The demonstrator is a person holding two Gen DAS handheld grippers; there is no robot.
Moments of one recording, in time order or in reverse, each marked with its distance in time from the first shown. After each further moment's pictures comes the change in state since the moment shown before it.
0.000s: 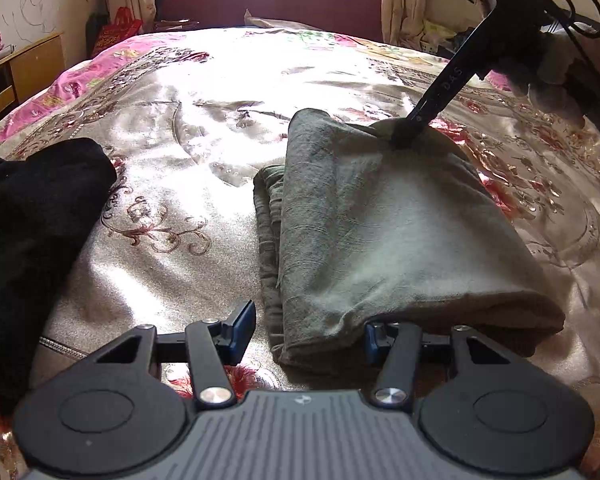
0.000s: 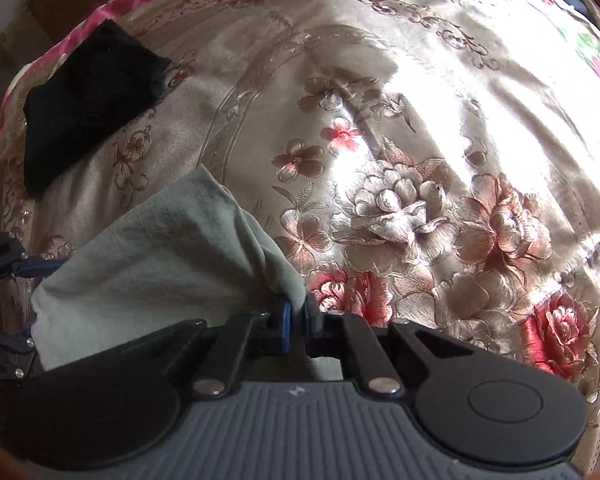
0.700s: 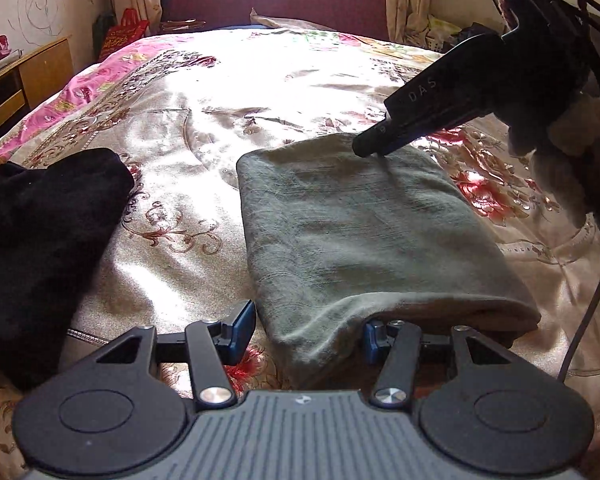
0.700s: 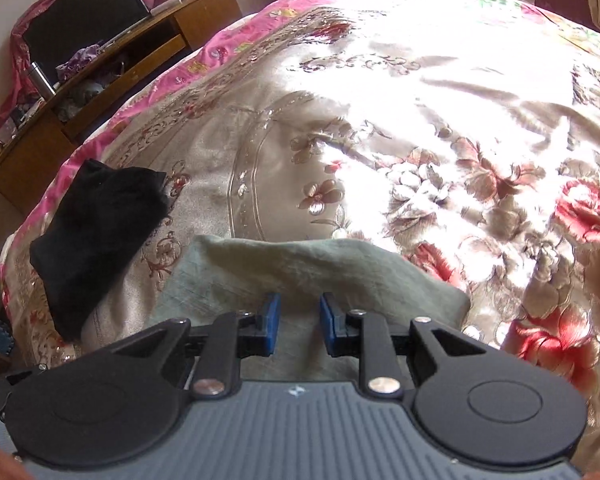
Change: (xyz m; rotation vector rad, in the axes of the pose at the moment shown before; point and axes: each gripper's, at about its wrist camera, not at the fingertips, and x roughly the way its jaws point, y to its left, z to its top) left arm -0.034 -0.008 0.003 0.013 0.004 0.031; right arm -0.011 0.058 -0.036 0.302 -0.331 -0.028
